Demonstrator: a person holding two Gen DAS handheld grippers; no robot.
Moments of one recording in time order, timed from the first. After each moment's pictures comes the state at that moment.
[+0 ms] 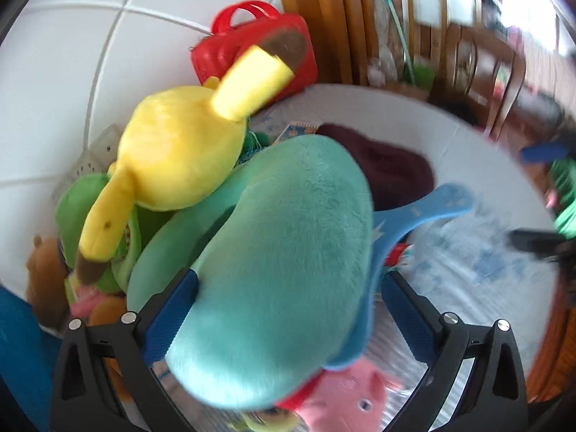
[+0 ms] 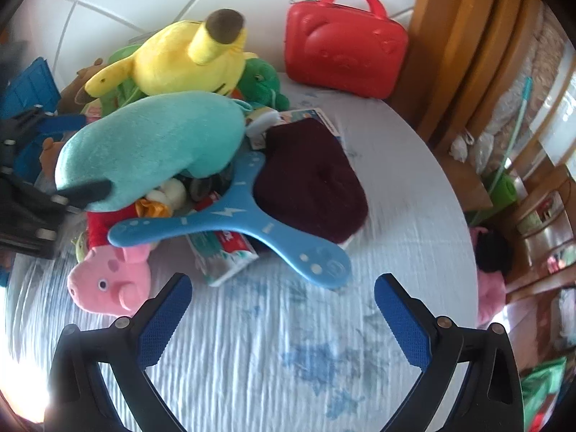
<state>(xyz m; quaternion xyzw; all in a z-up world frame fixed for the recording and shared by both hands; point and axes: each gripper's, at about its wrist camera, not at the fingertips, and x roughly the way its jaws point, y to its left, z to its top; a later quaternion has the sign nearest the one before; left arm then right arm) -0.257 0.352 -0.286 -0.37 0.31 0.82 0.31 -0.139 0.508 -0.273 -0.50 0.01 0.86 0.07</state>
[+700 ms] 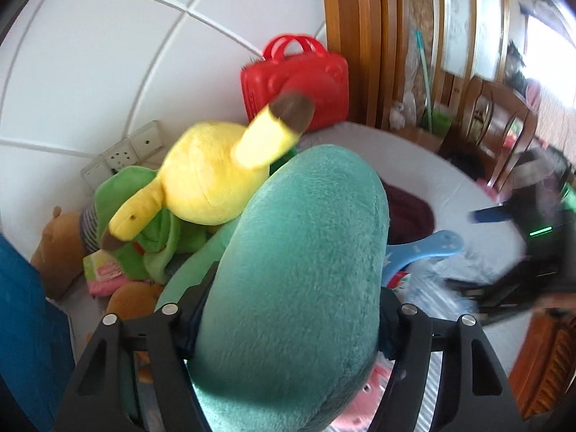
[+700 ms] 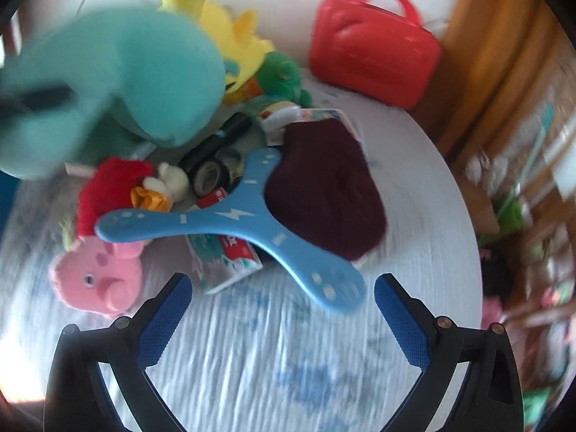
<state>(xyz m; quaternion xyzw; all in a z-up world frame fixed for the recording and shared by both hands) -0.249 0.276 -0.202 -0.37 0.17 0.86 0.31 -0.179 0.486 -0.306 -0.51 -0.07 0.86 0.03</state>
